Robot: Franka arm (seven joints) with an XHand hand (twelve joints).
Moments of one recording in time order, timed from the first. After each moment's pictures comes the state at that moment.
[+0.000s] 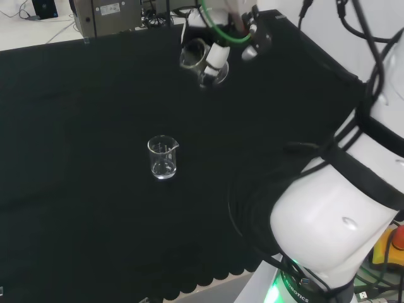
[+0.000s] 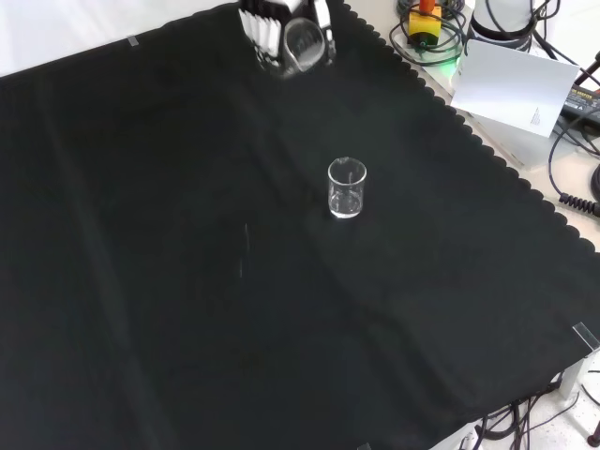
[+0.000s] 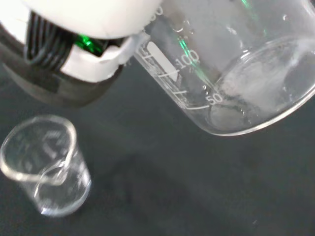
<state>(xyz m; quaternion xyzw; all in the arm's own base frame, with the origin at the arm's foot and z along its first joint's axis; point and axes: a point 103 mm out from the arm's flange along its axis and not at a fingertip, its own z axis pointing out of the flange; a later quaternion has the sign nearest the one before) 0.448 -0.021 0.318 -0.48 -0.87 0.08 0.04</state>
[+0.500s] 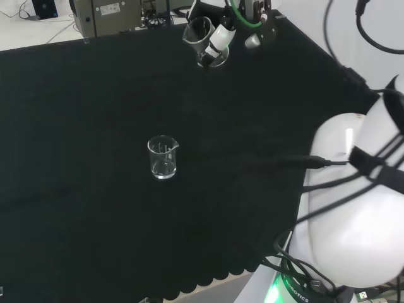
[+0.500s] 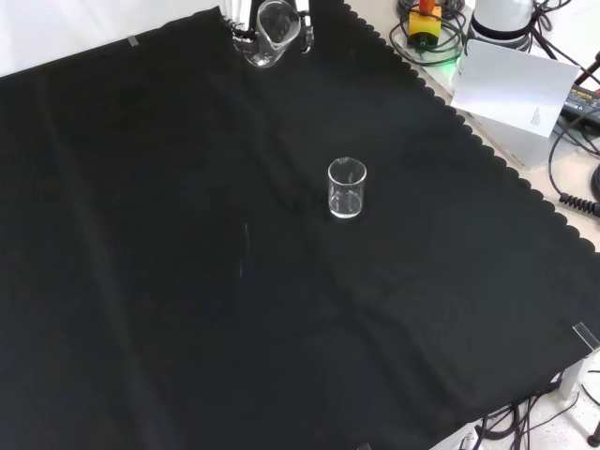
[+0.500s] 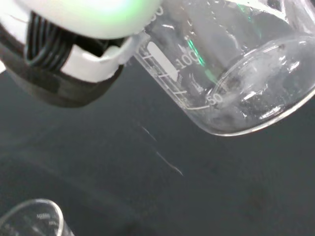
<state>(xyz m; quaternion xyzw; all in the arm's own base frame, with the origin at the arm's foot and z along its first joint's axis) 0.473 -0.036 0.329 -0.50 -0.86 -0.01 0.06</state>
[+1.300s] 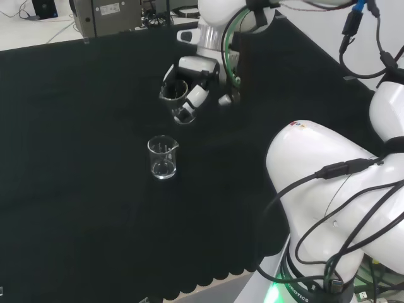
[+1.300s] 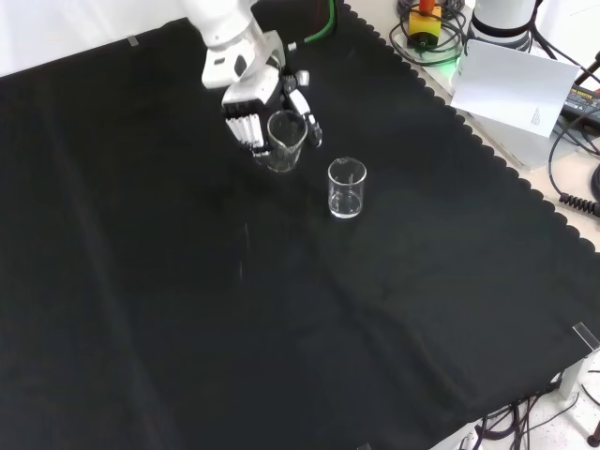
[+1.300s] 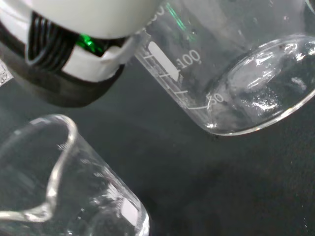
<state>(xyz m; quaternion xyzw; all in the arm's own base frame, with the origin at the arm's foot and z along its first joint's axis) 0.507 0.019 0.147 -0.40 -0.89 -0.07 0.21</state>
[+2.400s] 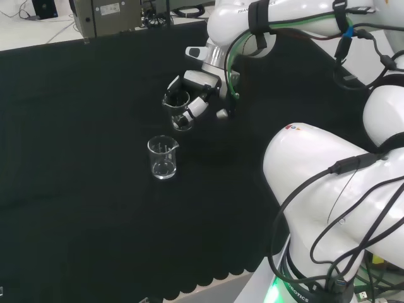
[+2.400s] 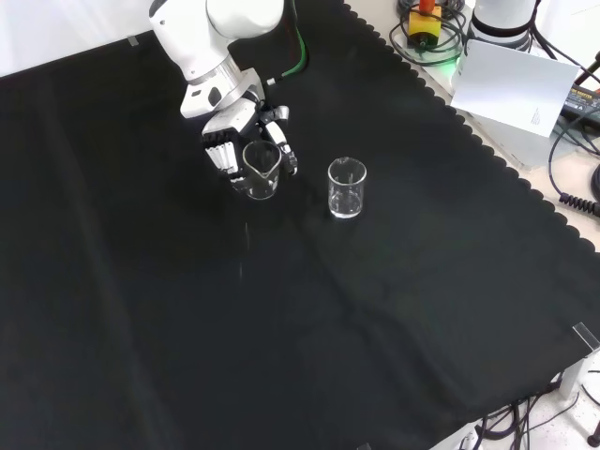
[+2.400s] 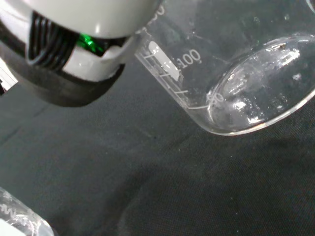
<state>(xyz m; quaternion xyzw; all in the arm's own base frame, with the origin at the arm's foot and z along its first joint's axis) 0.547 0.003 0.081 -0.41 -0.87 -0.13 0.23</state>
